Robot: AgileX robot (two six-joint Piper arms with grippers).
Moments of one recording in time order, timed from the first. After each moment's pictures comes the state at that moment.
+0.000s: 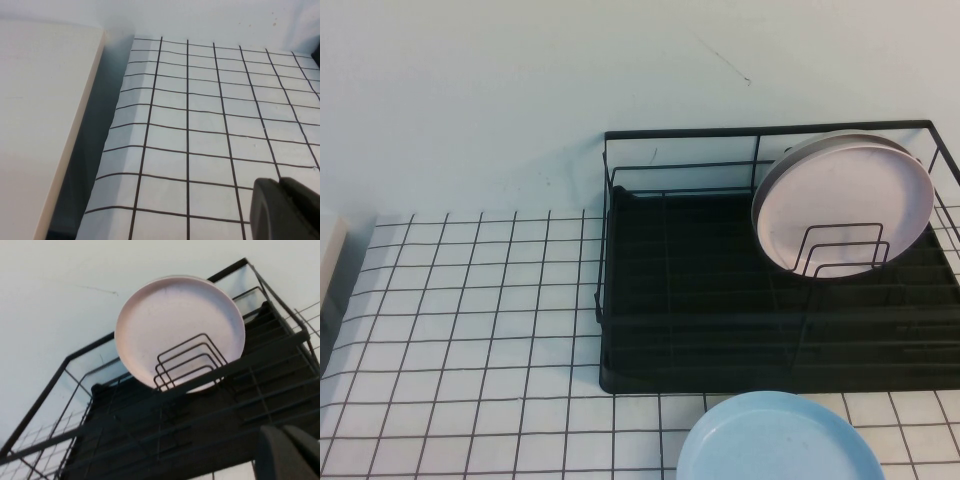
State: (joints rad) right arm -0.09 -0.01 0.03 0.92 0.32 -0.36; left arm 0.10 -0.01 0.02 -0.19 0.37 0.01
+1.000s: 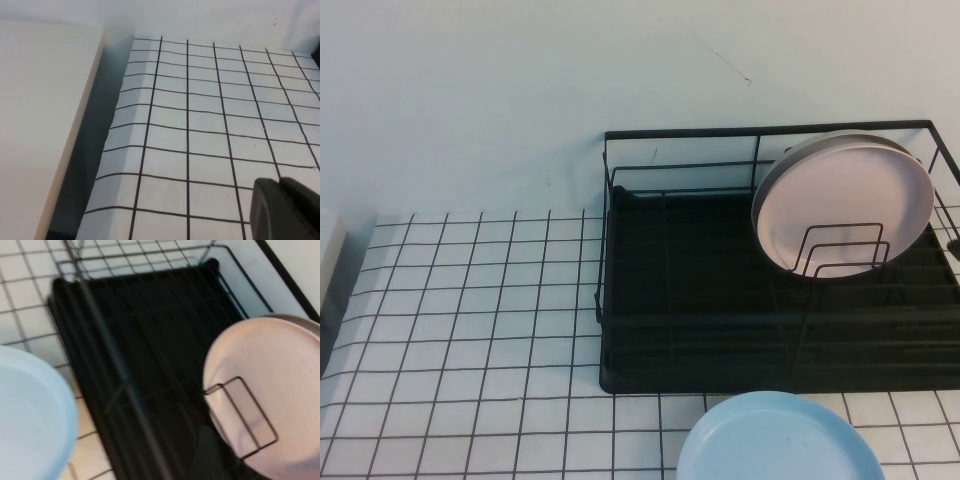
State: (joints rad) right arm -0.09 1.23 -0.99 0.90 0.92 -1.72; left arm 0.10 -0.01 0.02 -0.19 0.37 0.01
